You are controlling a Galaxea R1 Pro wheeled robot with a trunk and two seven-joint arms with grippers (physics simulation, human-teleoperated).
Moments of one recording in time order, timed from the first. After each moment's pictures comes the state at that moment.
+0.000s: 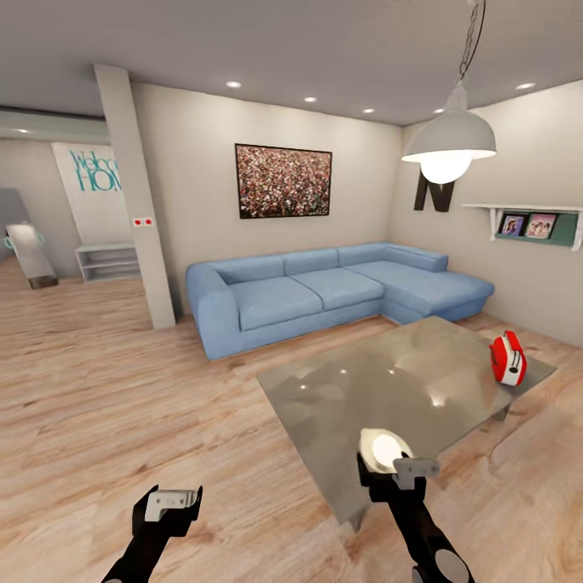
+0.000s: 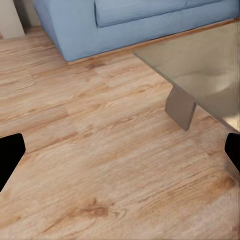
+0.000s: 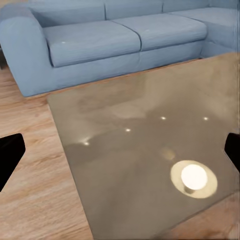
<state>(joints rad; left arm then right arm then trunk) 0.00 0.04 -0.01 -1.24 0.00 0.00 0.00 -0.01 0.05 0.06 -1.44 0.02 0.07 -0.02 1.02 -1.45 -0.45</state>
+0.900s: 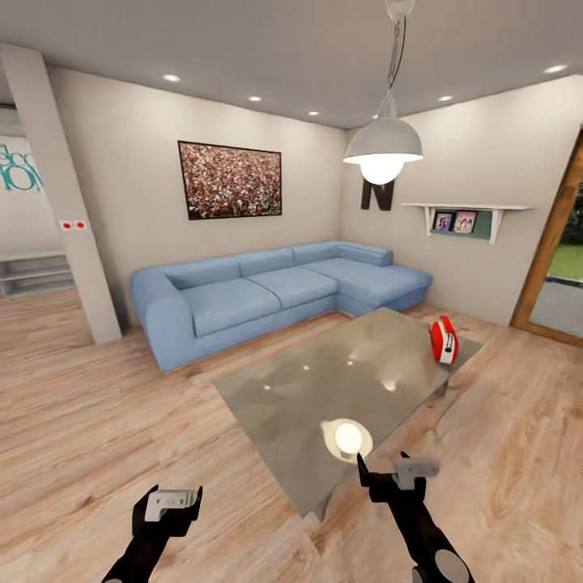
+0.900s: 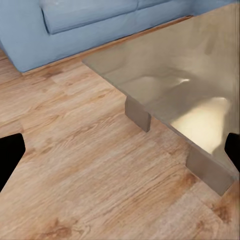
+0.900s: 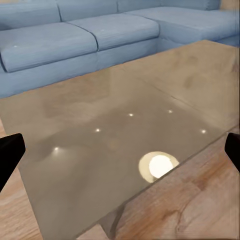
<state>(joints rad) -0.01 0.04 -0.01 -1.24 0.00 0.00 0.00 -0.01 0.05 0.06 -1.44 0.02 0.07 -0.02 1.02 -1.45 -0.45</state>
